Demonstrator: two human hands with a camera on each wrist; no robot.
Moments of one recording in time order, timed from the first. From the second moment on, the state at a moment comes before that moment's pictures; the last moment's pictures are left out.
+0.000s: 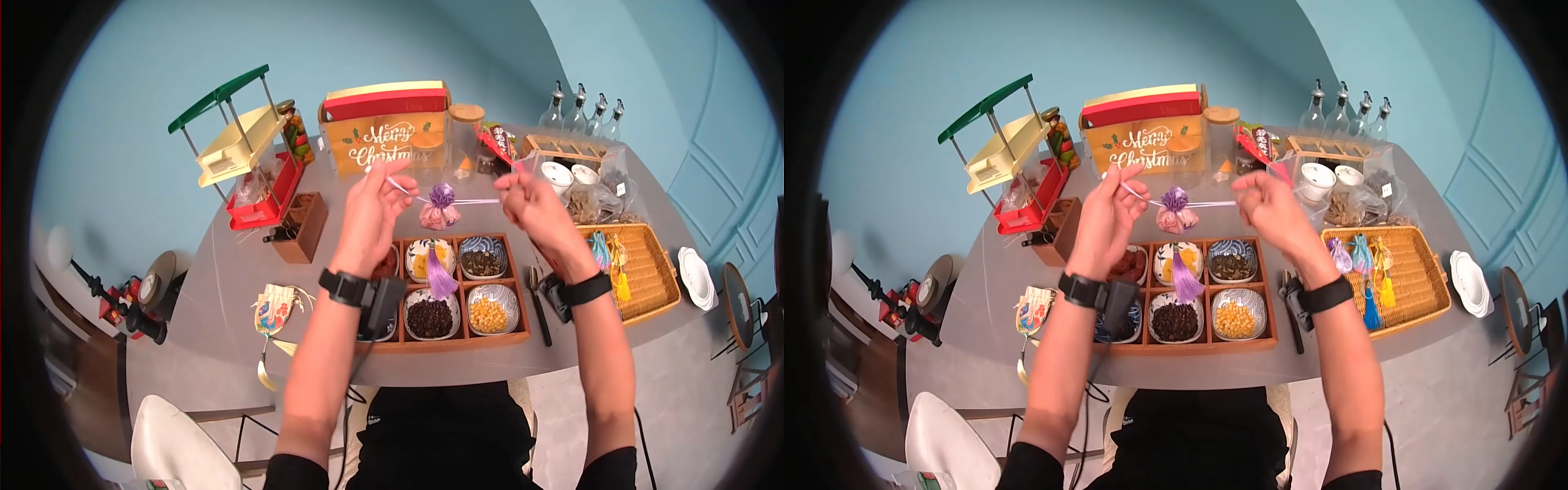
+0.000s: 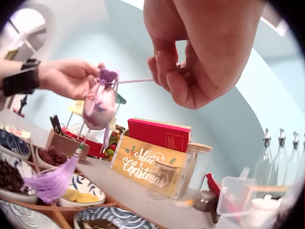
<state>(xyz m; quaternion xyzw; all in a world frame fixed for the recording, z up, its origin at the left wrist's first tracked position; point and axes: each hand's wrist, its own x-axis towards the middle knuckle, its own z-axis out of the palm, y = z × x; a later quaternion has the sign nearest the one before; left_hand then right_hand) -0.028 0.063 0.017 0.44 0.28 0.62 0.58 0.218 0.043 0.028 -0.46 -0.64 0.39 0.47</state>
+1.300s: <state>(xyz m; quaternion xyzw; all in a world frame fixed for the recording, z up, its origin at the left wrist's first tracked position) 0.024 0.047 0.106 0.67 0.28 0.42 0.54 0.167 0.005 0.027 -0.40 -0.72 -0.20 0.52</state>
